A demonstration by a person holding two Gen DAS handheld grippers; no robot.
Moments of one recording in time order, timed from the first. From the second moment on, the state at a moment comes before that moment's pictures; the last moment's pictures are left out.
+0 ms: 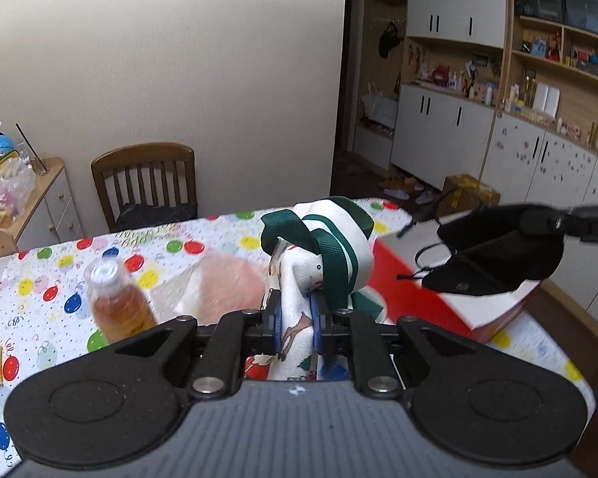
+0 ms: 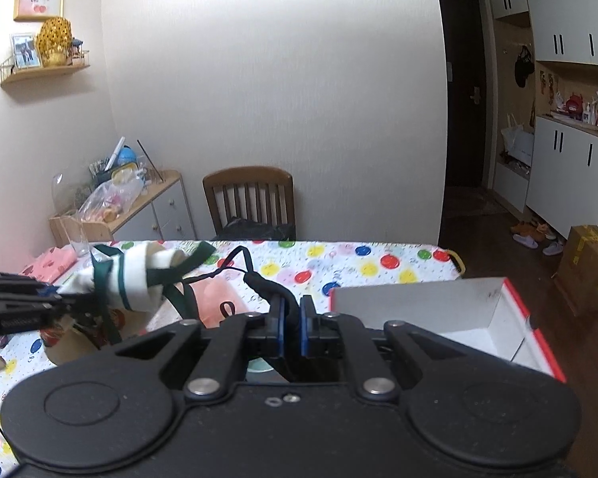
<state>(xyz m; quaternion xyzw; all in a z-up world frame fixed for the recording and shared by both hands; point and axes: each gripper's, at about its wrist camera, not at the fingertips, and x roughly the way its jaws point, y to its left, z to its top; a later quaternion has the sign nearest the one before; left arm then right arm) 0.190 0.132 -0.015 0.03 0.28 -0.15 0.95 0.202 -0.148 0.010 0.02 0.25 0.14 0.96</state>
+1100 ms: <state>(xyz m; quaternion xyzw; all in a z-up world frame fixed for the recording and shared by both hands) 0.304 -0.157 -0.054 0.07 0.34 -0.18 0.92 0.289 -0.314 -0.059 0.02 0.28 0.07 0.96</state>
